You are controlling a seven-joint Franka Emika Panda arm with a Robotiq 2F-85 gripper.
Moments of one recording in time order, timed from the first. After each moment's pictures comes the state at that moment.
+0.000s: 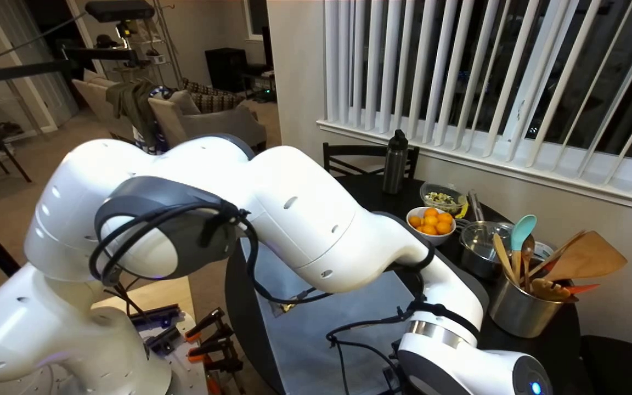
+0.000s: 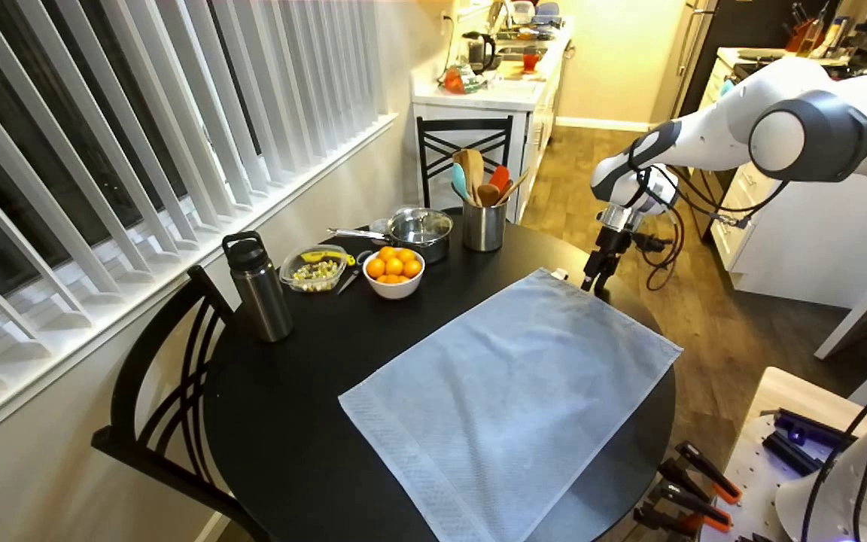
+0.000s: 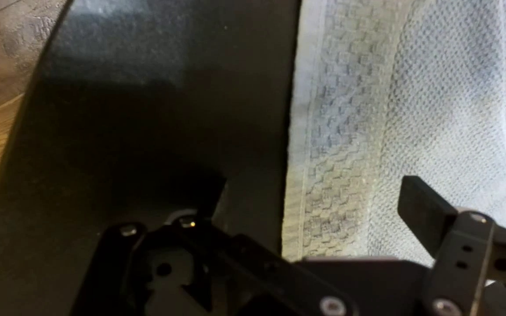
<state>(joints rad) -0.48 0.73 -0.14 -1.71 0.55 2.03 -0.89</state>
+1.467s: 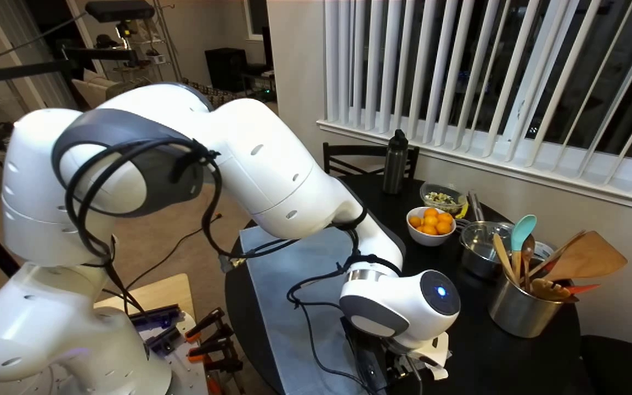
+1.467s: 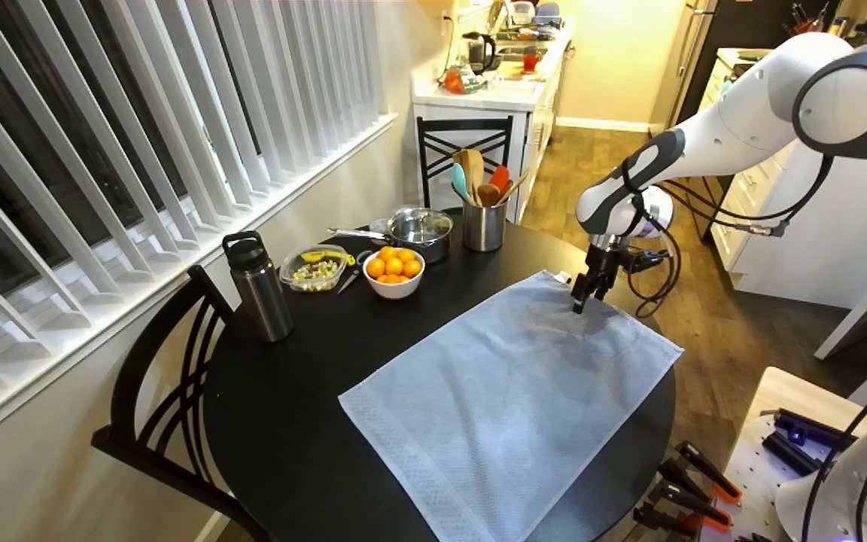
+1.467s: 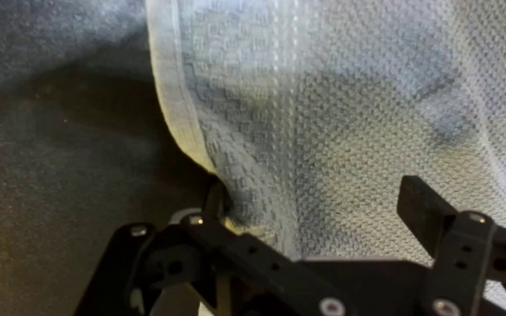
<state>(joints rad) -0.35 0.51 -0.08 -2.08 0.39 2.38 -0.61</state>
